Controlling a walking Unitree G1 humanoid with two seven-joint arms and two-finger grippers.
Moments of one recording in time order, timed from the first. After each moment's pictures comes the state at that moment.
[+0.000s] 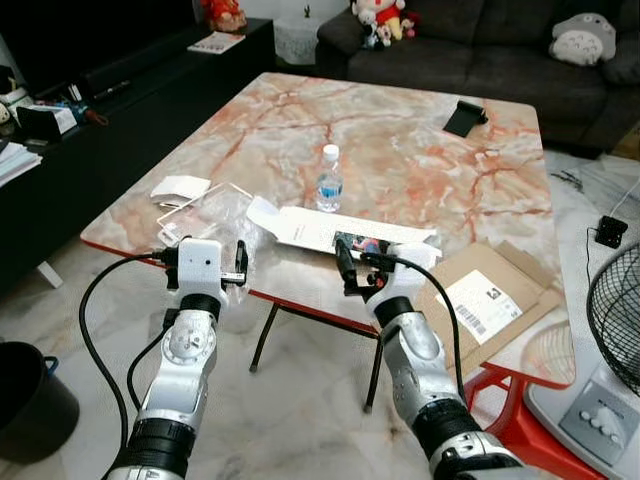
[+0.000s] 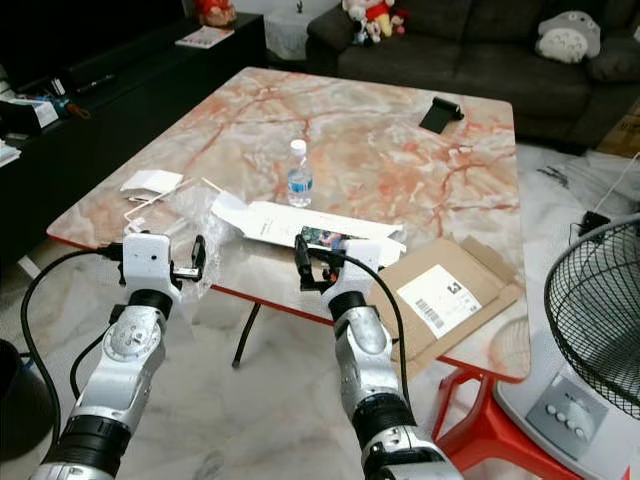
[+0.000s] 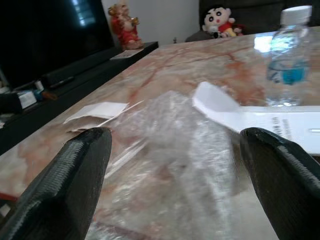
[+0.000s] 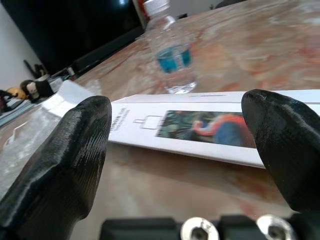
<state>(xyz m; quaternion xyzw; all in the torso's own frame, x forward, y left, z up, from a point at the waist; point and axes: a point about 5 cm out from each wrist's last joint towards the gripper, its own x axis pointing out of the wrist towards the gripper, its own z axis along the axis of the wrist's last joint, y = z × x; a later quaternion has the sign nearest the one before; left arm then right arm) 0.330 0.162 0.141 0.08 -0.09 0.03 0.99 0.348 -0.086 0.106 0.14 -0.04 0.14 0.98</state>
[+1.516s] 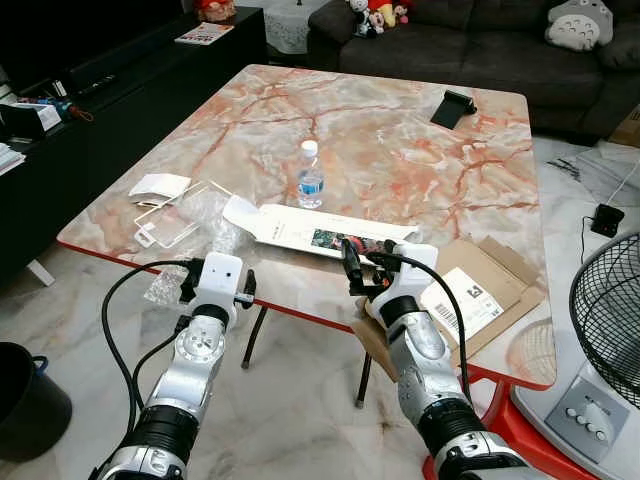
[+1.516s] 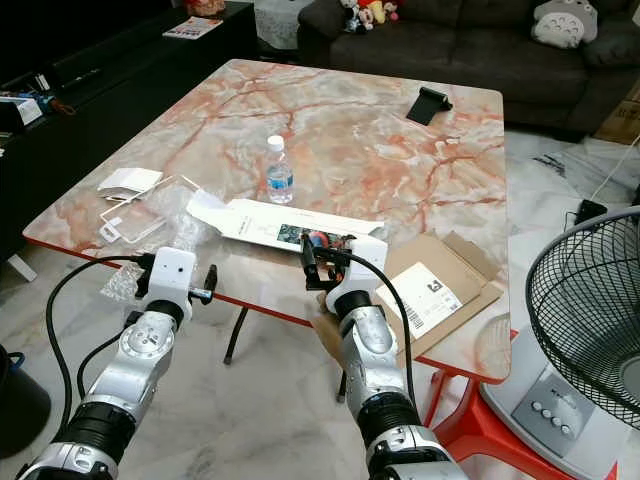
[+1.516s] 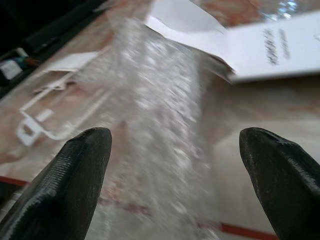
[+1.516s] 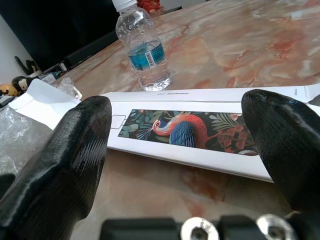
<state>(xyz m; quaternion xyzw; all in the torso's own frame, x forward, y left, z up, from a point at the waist) 0.345 0.163 0.114 0.14 0.01 0.02 0.99 0.348 -0.087 0.106 0.14 -0.04 0.15 0.98</state>
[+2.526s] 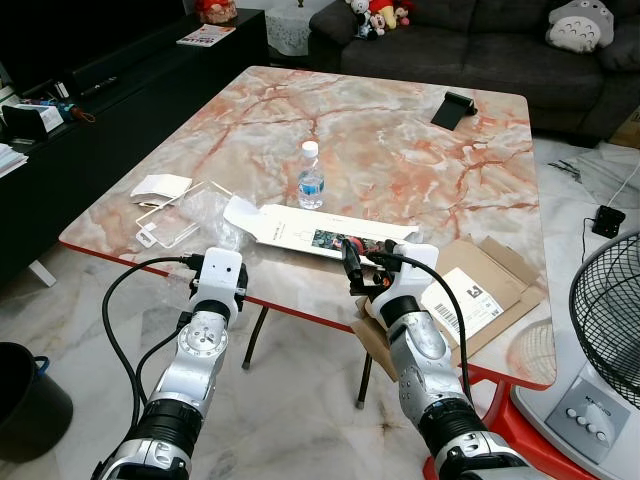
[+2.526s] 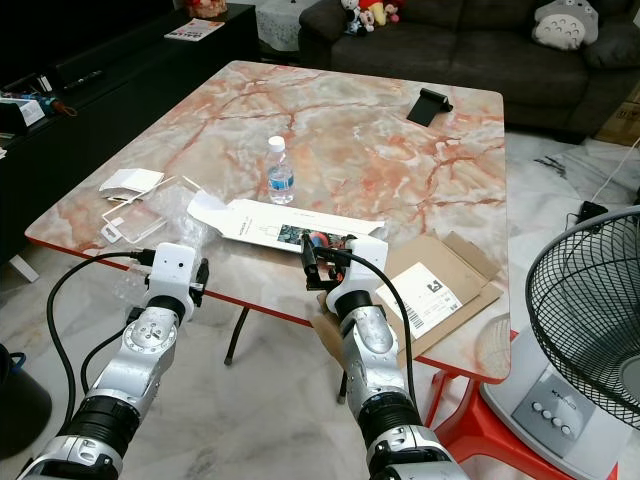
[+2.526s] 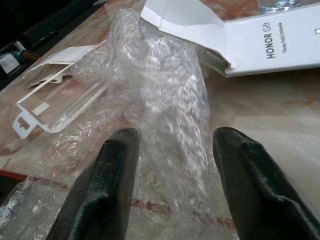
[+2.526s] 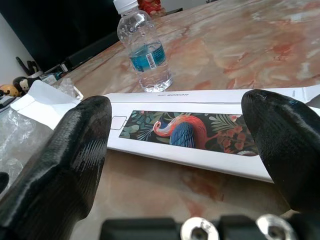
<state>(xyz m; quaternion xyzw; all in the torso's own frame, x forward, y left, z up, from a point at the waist) 0.347 0.160 0.110 0.14 0.02 0.02 0.99 0.348 -0.088 0.106 0.14 -0.04 0.14 0.98</state>
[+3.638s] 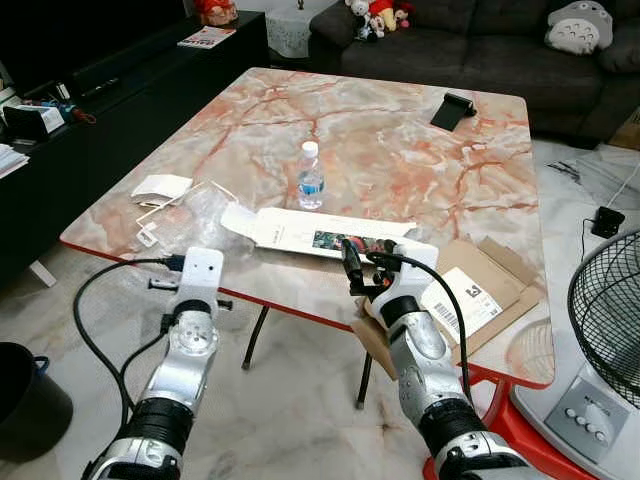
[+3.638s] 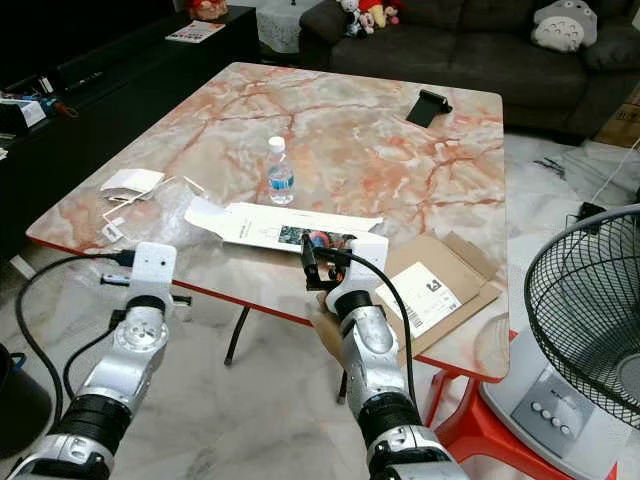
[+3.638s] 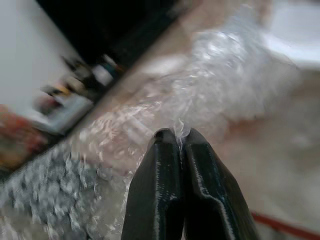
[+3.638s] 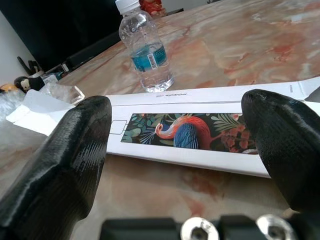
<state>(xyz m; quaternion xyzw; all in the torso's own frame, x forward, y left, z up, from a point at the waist) 0.346 0.190 0.129 0.22 -0.01 0.17 0.96 0.348 -0.088 0.106 0.14 -0.04 0.15 0.98</state>
